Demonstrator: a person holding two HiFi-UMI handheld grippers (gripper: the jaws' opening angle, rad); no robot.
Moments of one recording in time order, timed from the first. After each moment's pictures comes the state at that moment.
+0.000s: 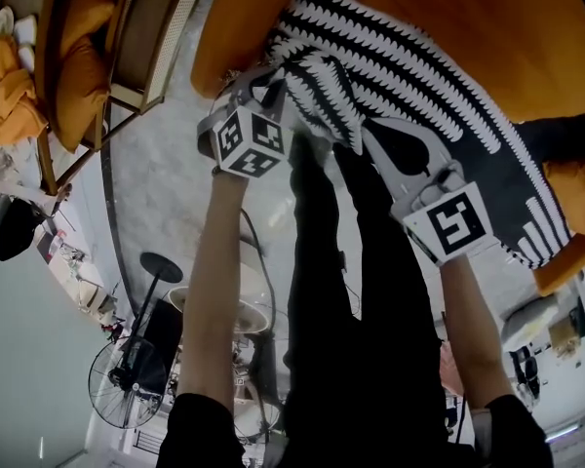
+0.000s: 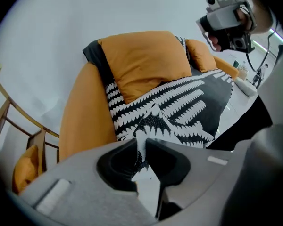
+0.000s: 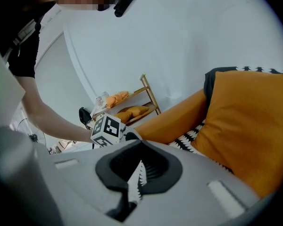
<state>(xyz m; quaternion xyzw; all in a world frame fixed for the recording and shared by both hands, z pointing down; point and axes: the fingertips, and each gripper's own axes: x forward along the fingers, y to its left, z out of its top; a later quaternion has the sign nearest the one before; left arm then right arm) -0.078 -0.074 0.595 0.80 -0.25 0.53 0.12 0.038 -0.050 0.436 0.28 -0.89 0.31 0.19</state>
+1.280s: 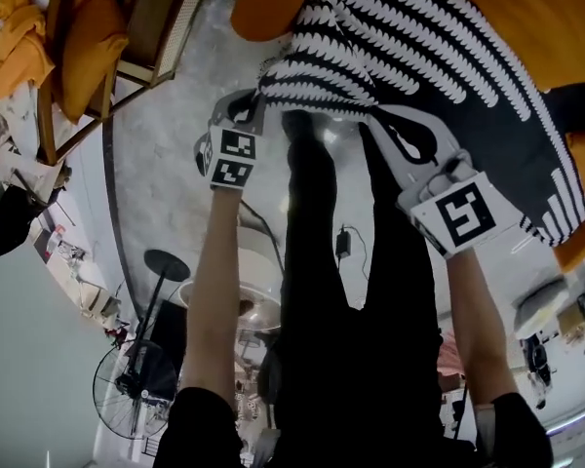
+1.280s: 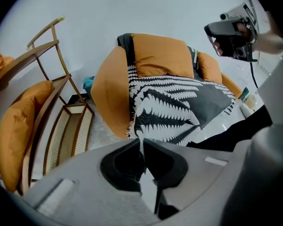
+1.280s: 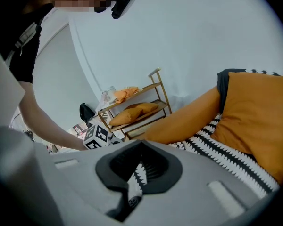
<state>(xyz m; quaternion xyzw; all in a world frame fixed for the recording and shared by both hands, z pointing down) -0.223 0.068 0.602 0.78 -0.33 0.48 0.24 -0.056 0.041 0.419 0.29 -0.89 0.29 0.20</state>
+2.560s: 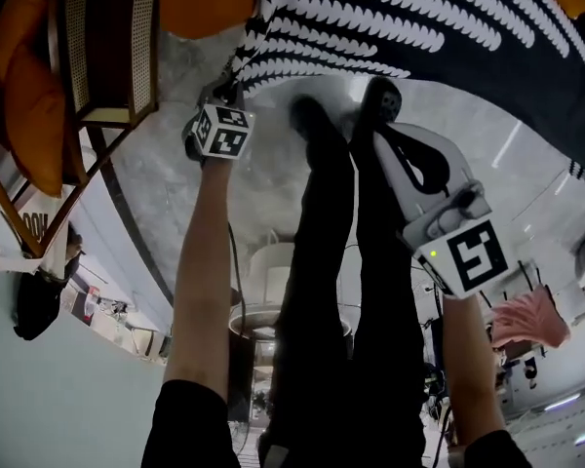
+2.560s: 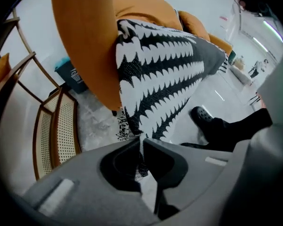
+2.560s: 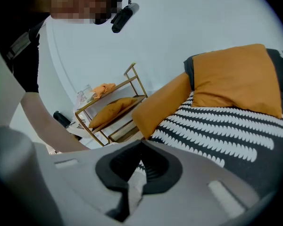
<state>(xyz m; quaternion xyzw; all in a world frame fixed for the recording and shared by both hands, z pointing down) -0.287 0.090 0.832 0.77 -0.21 0.58 0.17 -0.073 0.113 0.528 0.45 -0.80 0.37 0.16</state>
